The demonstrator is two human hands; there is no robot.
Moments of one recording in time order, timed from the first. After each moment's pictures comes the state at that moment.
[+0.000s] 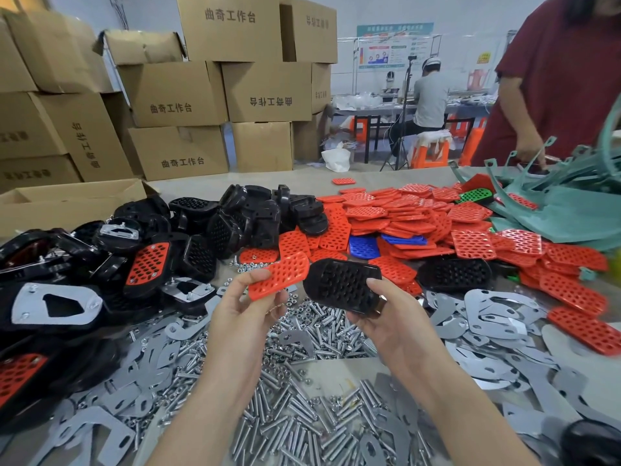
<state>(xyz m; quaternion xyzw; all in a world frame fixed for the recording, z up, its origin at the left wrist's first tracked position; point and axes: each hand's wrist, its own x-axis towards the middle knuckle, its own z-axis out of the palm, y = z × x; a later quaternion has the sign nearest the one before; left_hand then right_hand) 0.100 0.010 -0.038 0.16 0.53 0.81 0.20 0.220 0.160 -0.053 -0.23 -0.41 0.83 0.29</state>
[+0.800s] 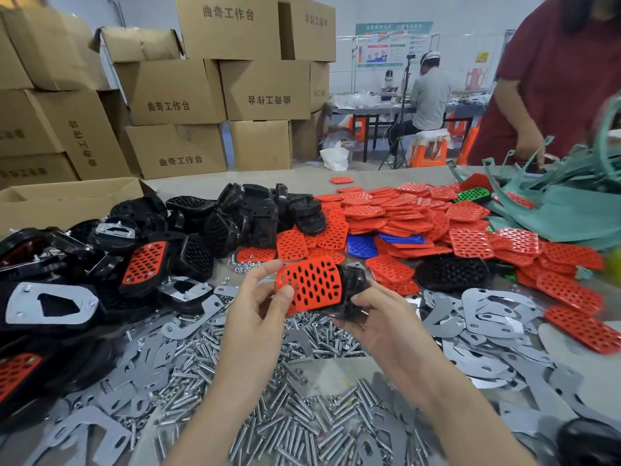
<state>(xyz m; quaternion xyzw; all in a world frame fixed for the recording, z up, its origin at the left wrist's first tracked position) 0.113 0.011 -0.042 0.33 0.64 0.68 0.10 0.223 0.146 -0.039 -0.21 -0.42 0.85 0.25</state>
